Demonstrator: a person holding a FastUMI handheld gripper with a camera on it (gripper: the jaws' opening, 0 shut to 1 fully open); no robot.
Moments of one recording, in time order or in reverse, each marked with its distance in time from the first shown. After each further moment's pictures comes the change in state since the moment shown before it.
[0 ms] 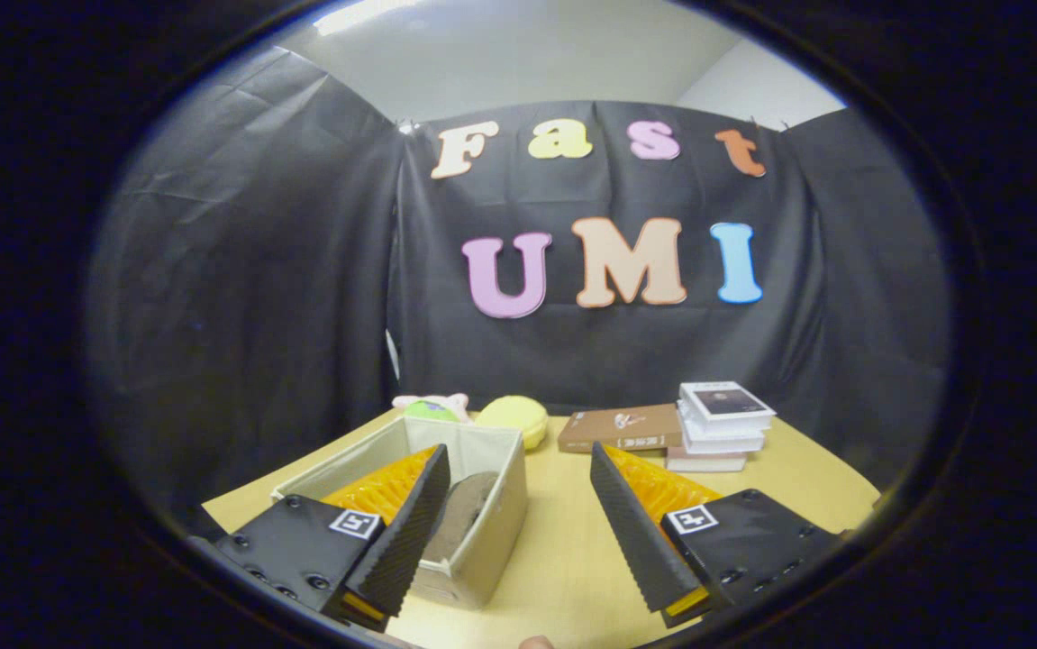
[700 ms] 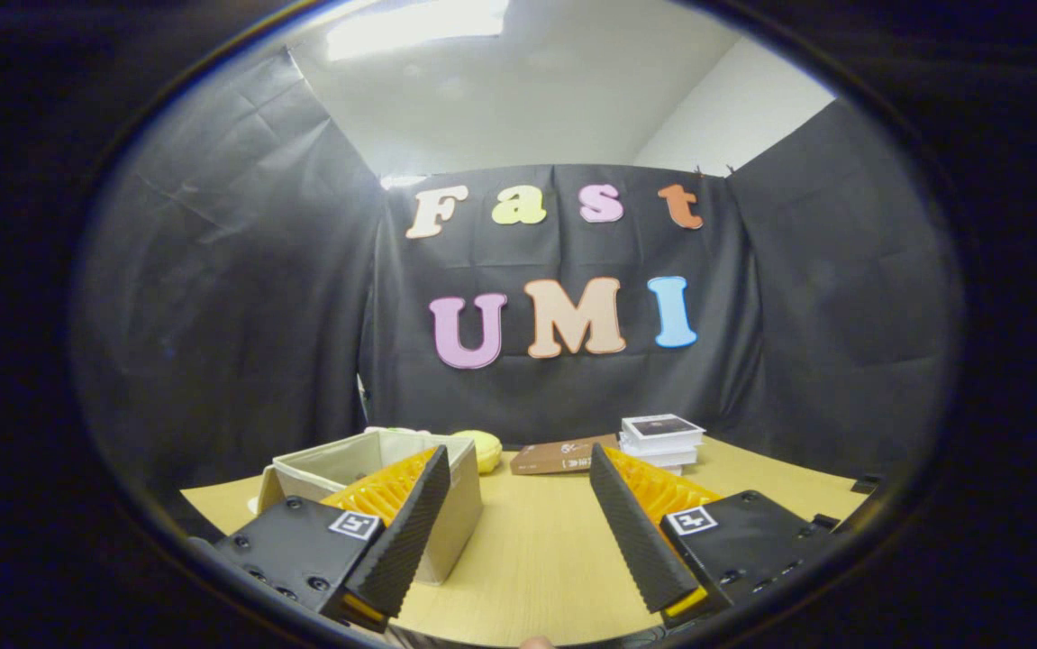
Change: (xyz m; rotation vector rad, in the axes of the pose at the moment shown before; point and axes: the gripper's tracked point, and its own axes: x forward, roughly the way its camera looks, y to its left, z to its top) arm -0.108 -0.042 -0.013 0.001 -0.214 -0.109
